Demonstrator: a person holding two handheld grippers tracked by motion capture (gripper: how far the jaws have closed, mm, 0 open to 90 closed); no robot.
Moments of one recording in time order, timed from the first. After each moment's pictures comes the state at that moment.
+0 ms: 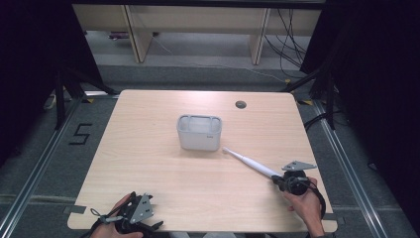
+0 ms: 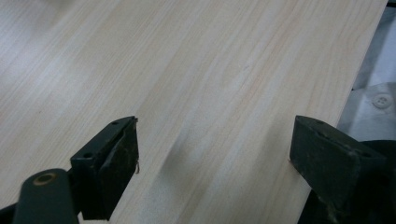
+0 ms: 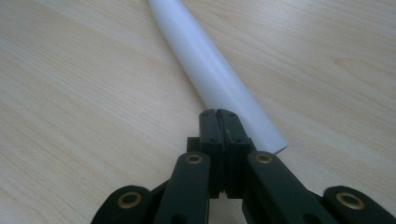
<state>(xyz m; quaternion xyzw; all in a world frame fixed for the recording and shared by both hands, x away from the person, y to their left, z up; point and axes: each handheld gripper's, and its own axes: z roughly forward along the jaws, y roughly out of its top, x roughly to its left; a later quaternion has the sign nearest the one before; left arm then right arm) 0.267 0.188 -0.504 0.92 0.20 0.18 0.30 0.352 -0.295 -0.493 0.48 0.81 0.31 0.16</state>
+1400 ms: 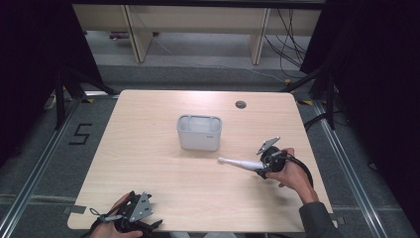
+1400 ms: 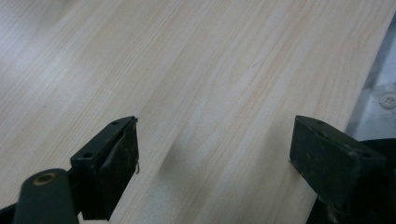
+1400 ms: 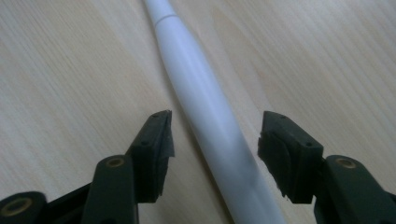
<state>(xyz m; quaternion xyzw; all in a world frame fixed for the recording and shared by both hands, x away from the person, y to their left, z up) 0.270 0.190 -0.504 0.92 0.20 0.18 0.30 0.422 -0.243 -0.468 0.32 0.92 0.17 0.13</state>
